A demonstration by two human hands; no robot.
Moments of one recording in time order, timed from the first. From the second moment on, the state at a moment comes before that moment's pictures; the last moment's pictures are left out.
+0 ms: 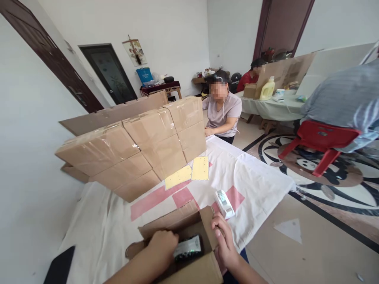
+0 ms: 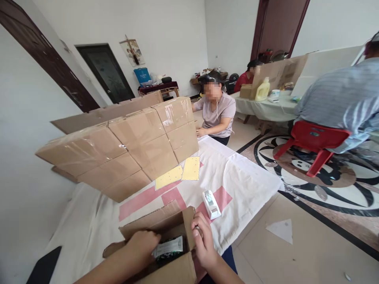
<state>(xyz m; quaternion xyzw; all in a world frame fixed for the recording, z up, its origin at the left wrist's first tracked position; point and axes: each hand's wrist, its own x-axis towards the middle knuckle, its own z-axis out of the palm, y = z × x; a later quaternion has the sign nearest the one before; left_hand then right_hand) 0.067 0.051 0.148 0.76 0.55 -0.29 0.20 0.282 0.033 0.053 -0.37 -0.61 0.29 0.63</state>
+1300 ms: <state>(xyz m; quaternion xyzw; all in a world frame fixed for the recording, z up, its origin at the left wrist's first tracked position) 0.079 0.034 0.158 0.76 0.61 -0.08 0.22 0.295 0.051 0.023 -0.37 -0.60 0.40 0.58</state>
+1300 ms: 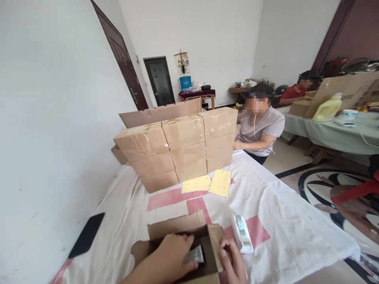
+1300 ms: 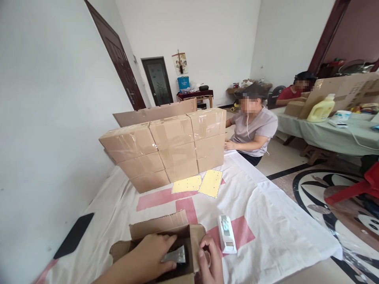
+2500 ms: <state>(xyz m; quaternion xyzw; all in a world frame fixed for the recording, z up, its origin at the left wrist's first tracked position) 0.032 -0.052 0.120 0.60 0.75 0.28 0.05 0.294 0.039 0.057 -0.37 -0.76 0.24 0.47</state>
